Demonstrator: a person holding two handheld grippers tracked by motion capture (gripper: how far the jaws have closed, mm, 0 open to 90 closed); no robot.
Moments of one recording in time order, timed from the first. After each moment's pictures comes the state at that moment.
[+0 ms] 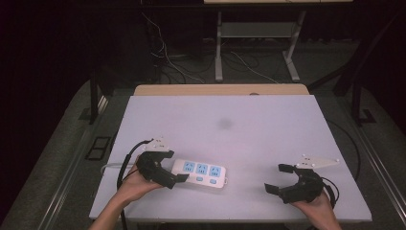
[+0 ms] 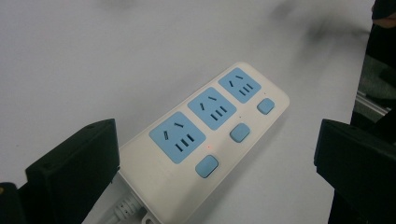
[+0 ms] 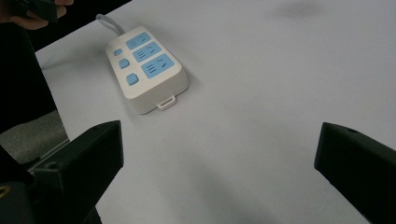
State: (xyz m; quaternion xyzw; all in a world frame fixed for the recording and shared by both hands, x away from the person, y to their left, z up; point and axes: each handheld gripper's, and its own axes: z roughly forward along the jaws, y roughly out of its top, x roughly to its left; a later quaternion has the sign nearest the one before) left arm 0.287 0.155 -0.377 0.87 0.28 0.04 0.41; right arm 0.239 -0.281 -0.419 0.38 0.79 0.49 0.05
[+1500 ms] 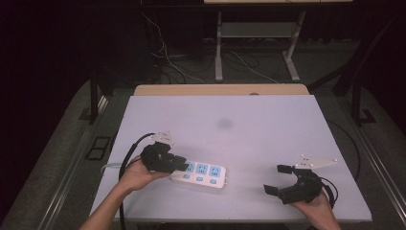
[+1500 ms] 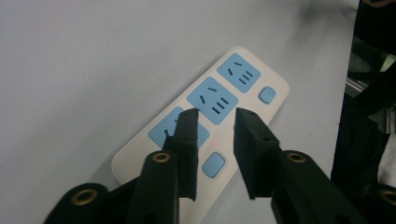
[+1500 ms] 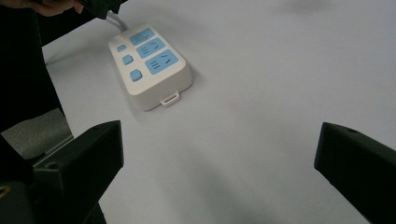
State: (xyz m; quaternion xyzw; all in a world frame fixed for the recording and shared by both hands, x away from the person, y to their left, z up) left arm 0.314 0.150 -0.382 0.89 0.26 -0.03 0.38; right arm 0.240 -0.279 -0.421 0.37 0.79 0.49 0.04
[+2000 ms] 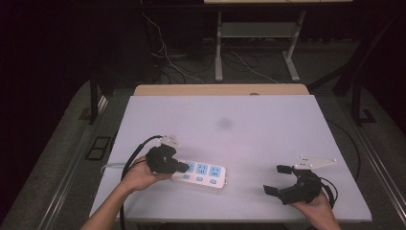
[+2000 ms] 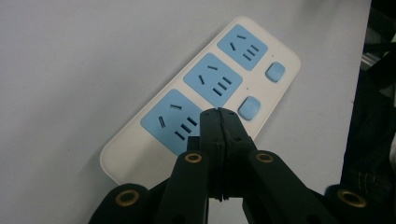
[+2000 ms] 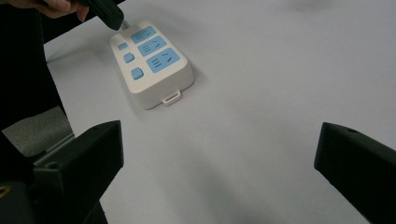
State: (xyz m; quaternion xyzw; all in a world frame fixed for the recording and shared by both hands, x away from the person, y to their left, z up) left arm 0.315 0.138 -0.393 0.91 0.24 -0.03 0.33; right arm 0.239 -0.278 -0.421 0.37 0.79 0.48 0.04
